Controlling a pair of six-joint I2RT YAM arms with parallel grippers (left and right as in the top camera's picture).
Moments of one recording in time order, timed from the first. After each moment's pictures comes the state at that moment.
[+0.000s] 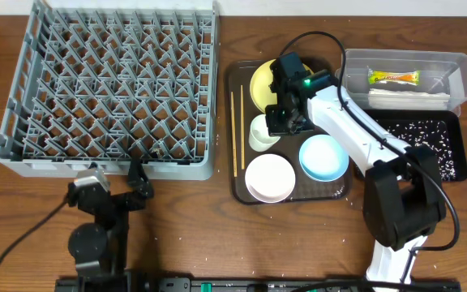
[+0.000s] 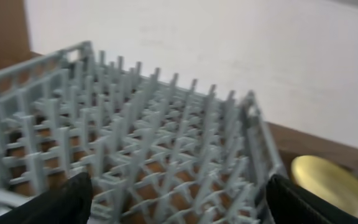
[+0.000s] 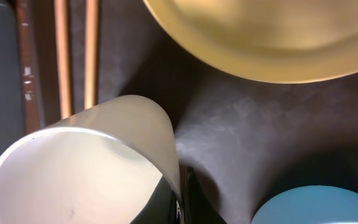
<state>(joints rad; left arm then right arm) 0.14 0.16 0.23 -0.17 0.07 -0.27 0.45 2.00 1.56 -0.93 -0.13 0.33</state>
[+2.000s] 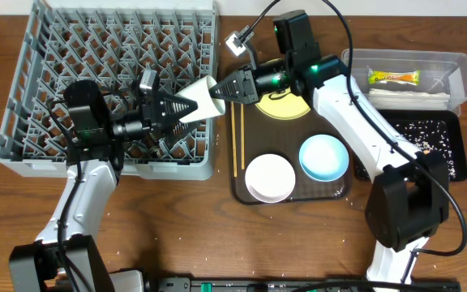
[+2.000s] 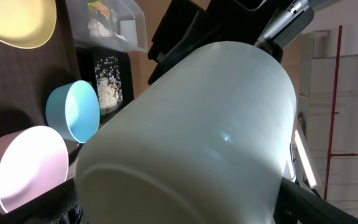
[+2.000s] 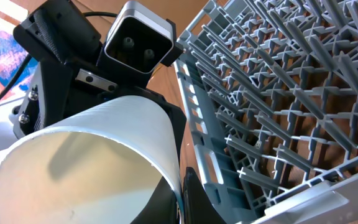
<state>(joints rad) 0.14 1.46 0.80 0.34 1.50 -1.16 0.44 1.99 1.70 -0.46 -1.15 0.22</state>
